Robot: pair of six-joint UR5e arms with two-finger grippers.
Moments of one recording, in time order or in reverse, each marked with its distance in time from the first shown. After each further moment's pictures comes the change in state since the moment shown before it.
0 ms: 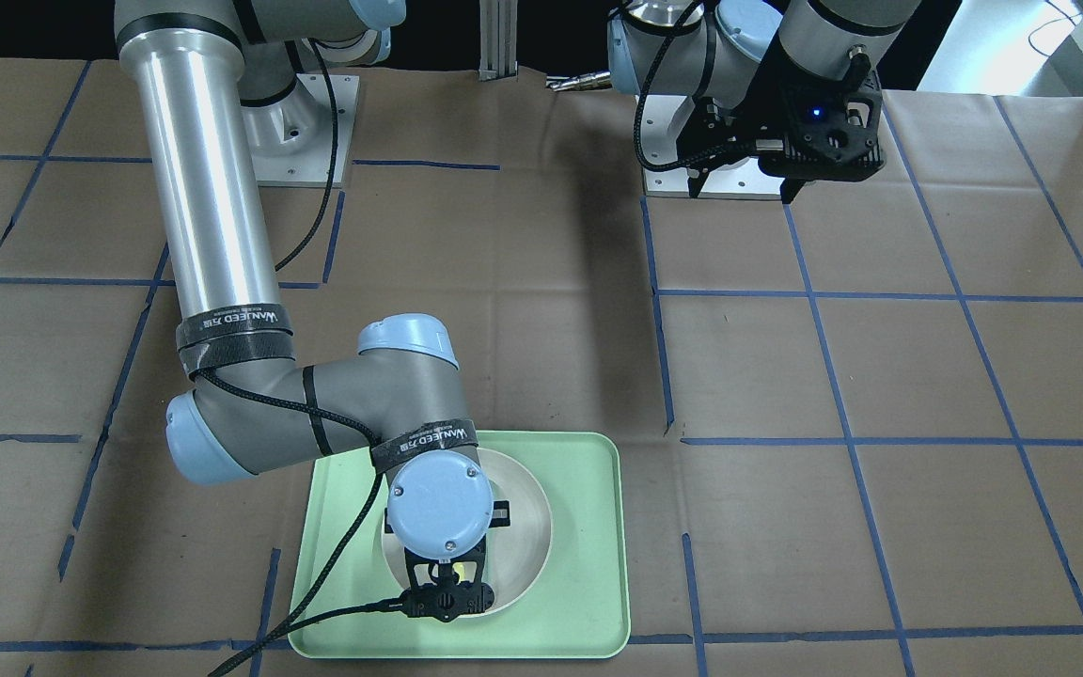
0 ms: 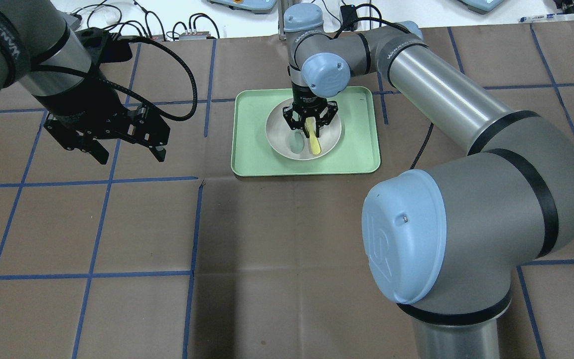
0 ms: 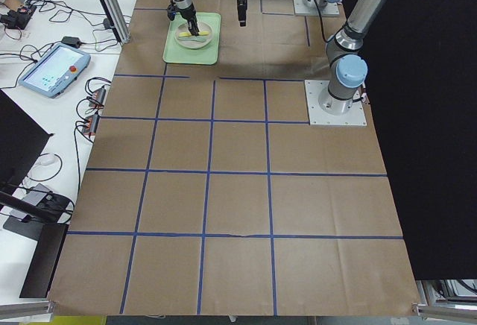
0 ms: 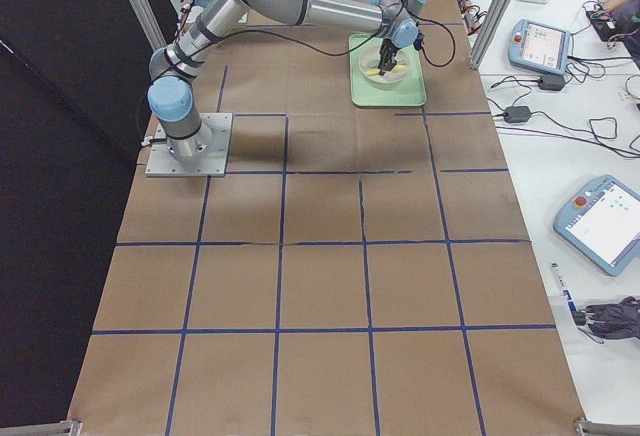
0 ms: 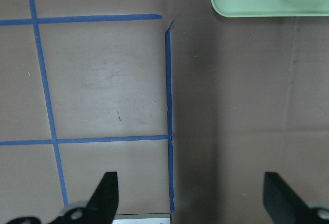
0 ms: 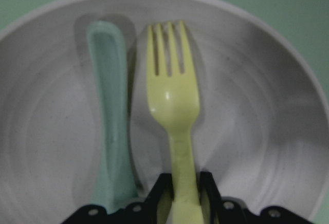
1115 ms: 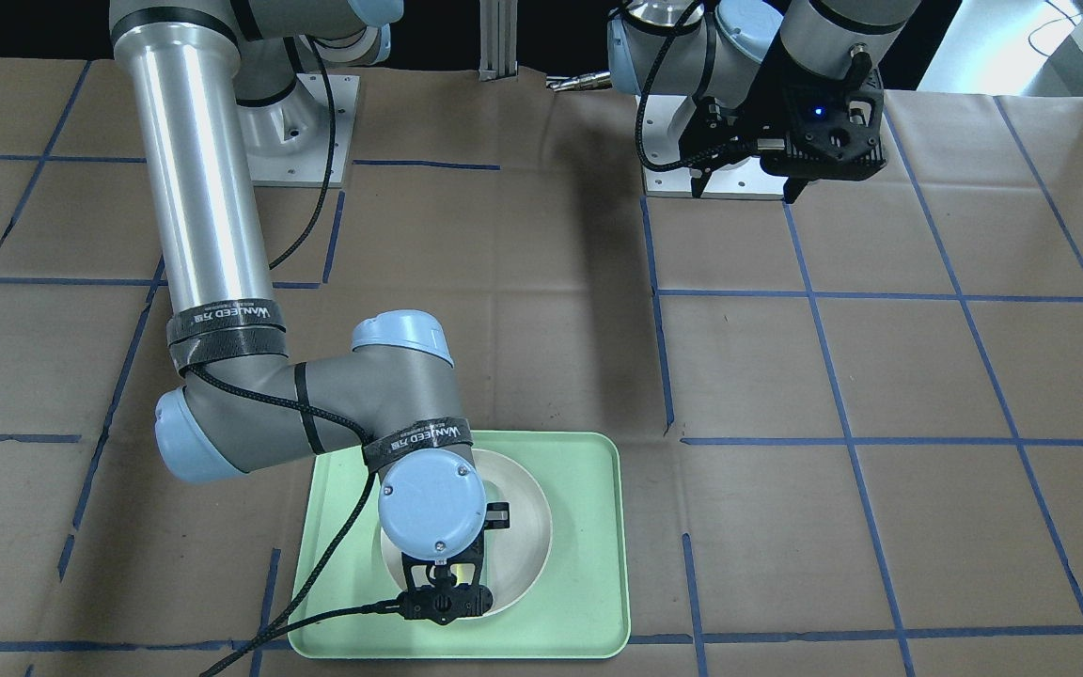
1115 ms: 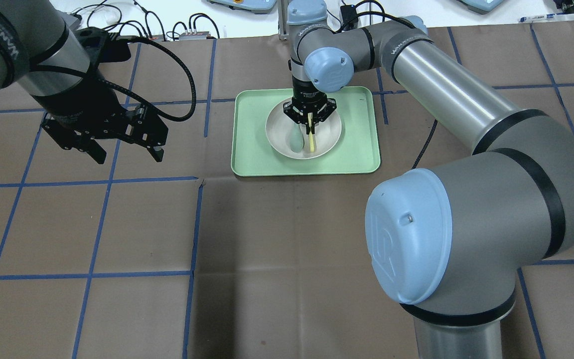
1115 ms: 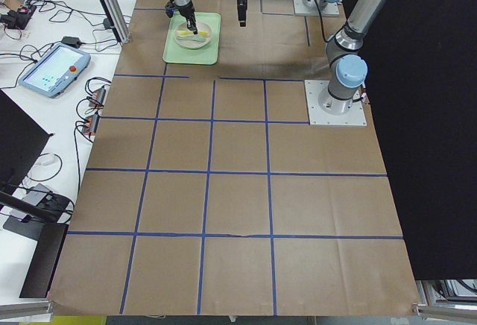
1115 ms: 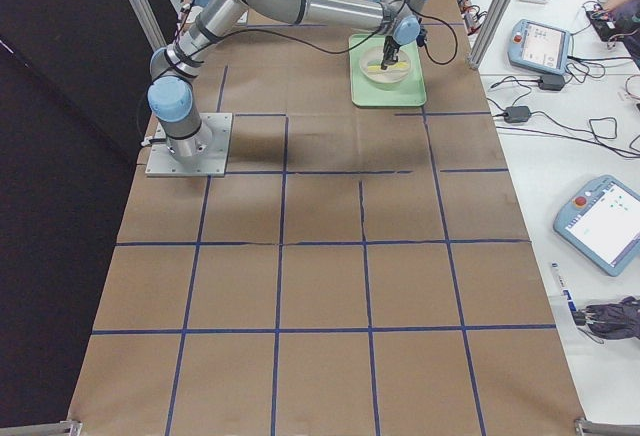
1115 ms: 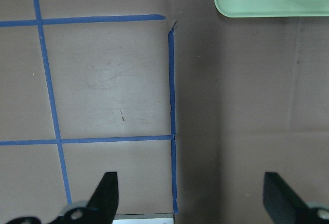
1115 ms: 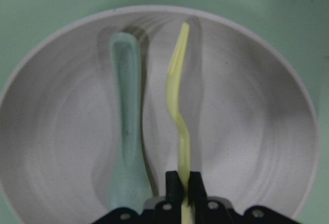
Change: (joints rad) left arm 0.000 0.003 0.000 0.002 0.013 0.003; right arm -0.007 -0.024 -0.024 0.017 0.030 0.008
